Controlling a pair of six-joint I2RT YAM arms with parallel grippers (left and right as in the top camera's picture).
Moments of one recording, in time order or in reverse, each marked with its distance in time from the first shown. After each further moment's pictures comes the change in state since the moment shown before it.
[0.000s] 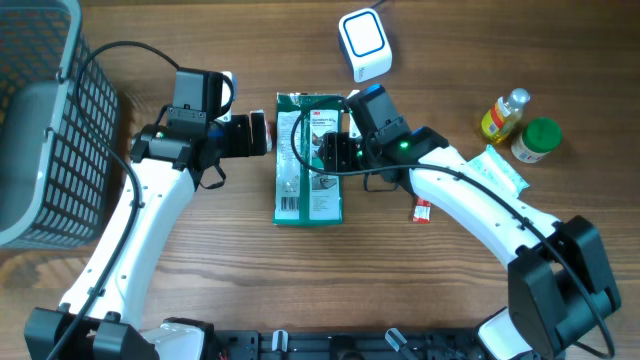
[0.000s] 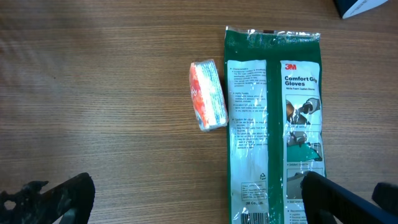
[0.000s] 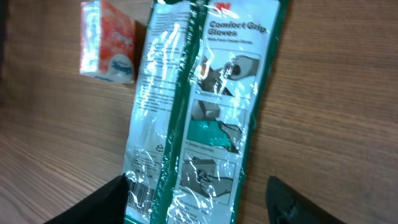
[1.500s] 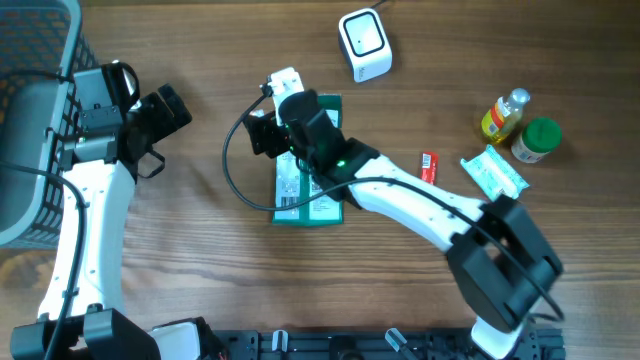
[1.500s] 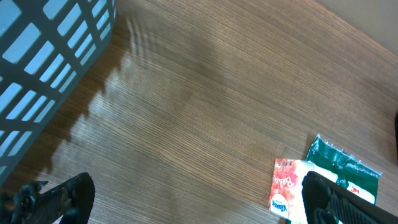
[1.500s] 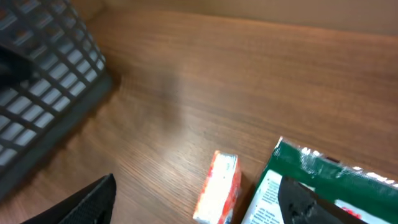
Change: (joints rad) left arm 0.358 0.000 0.000 0.114 0.008 -0.156; right arm 0.220 0.208 0.106 0.602 0.243 -0.188
